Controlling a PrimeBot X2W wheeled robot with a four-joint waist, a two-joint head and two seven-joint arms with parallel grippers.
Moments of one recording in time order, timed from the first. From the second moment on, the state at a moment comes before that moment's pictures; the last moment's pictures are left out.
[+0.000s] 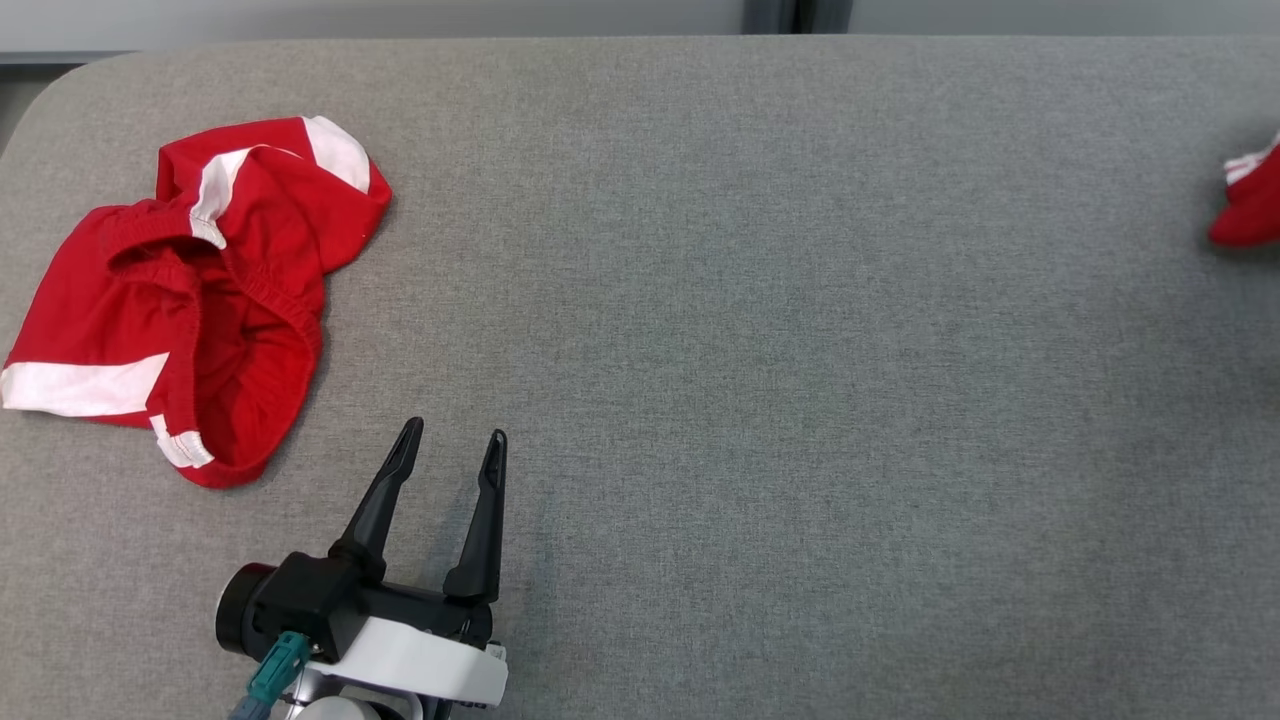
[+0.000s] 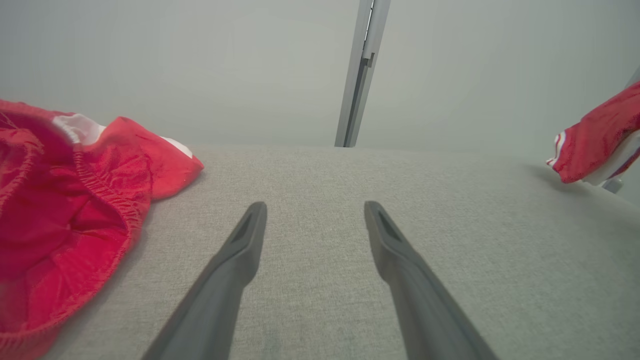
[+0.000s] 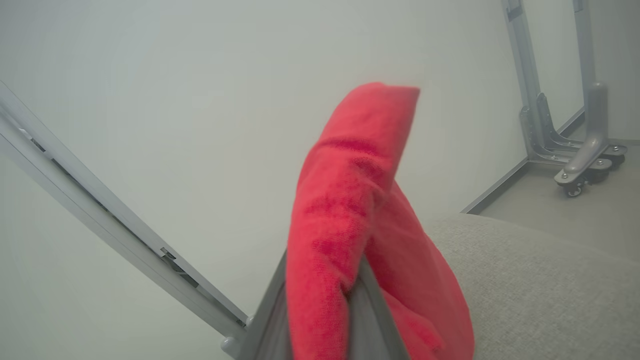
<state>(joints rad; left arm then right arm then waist) -0.05 0.05 -0.21 0.06 -0.23 -0.06 -0.26 -0.92 -0.31 -0.32 0.92 0.58 0.13 -0.26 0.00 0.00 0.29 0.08</state>
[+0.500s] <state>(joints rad) -0.06 0.05 -0.20 0.05 -0.23 -0.06 -0.26 -0.86 -0.36 -0.37 1.07 0.66 0.13 -0.26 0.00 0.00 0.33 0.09</state>
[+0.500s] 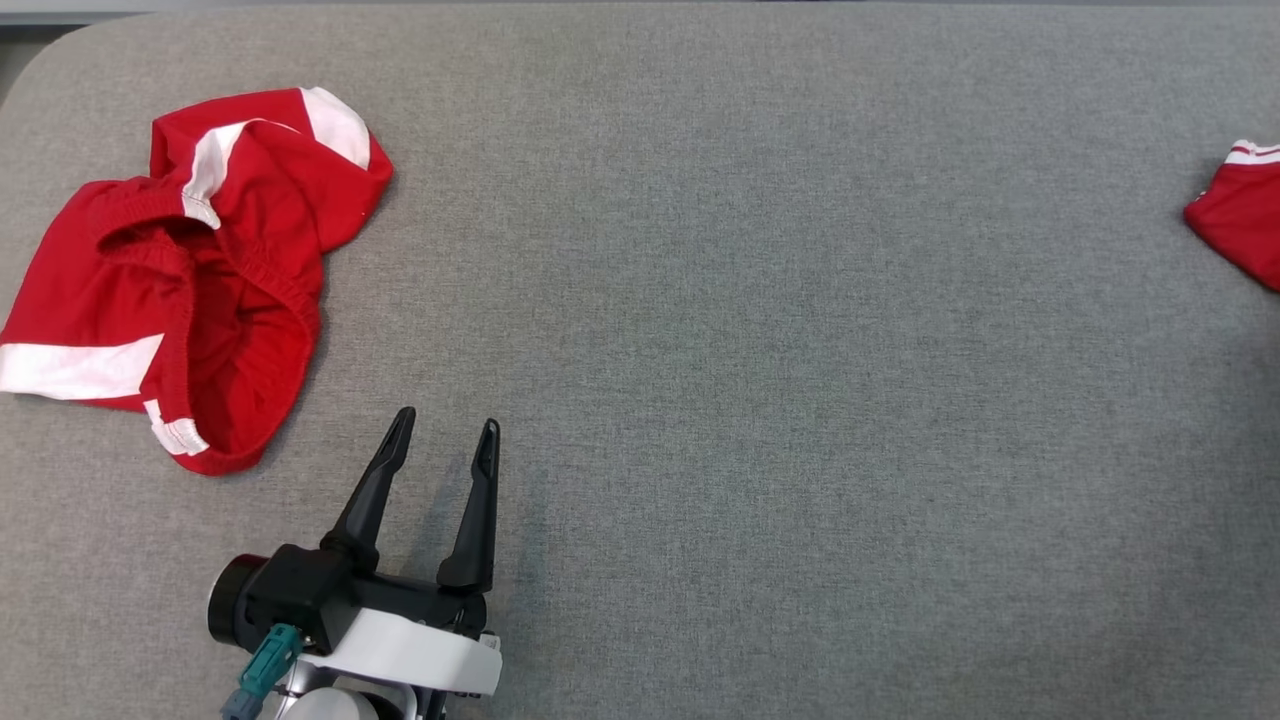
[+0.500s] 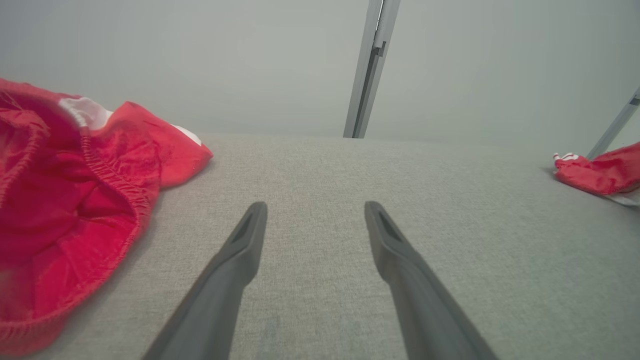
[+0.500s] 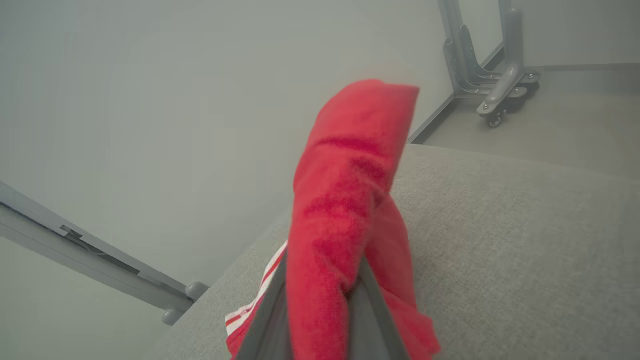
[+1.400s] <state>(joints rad) -0.07 0.05 -0.19 0.08 -0.22 -0.07 -0.26 -0.83 -0.36 -0.82 1.20 -0.09 0.13 -0.26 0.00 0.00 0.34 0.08</state>
